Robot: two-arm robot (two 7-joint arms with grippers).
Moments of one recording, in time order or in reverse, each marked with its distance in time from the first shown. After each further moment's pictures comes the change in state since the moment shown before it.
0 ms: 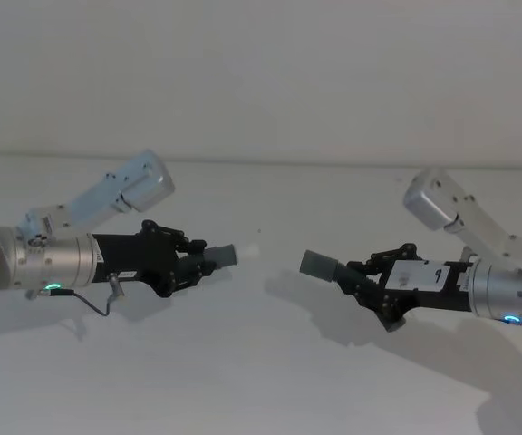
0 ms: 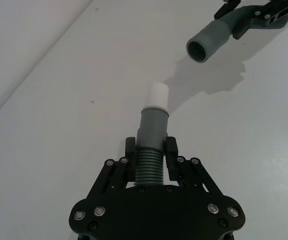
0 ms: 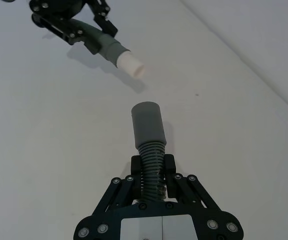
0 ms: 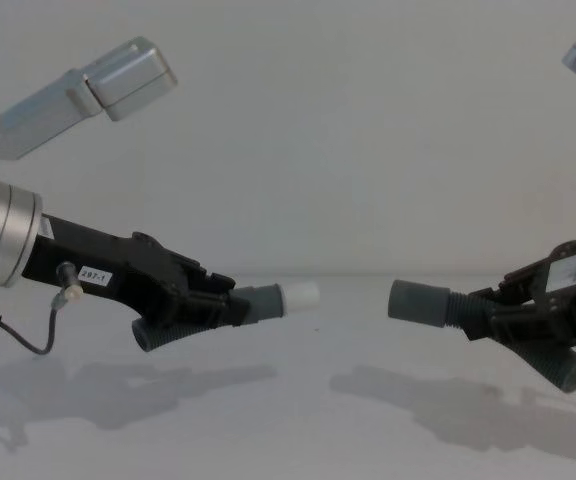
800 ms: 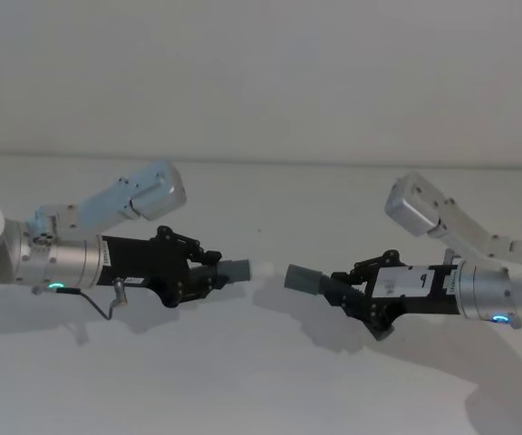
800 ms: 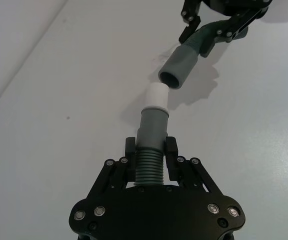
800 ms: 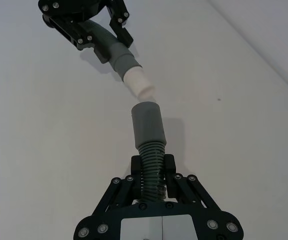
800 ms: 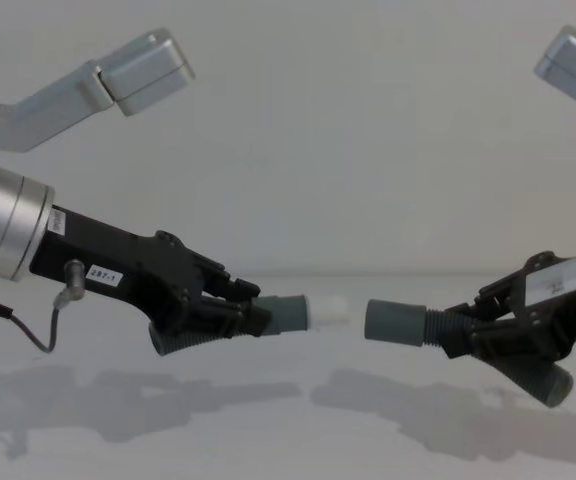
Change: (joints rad) left arm -0.051 0.014 0.059 0.010 -0.001 -0.052 -0.097; right arm 0.054 -0.009 -0.062 0.033 -0.003 -0.014 0.064
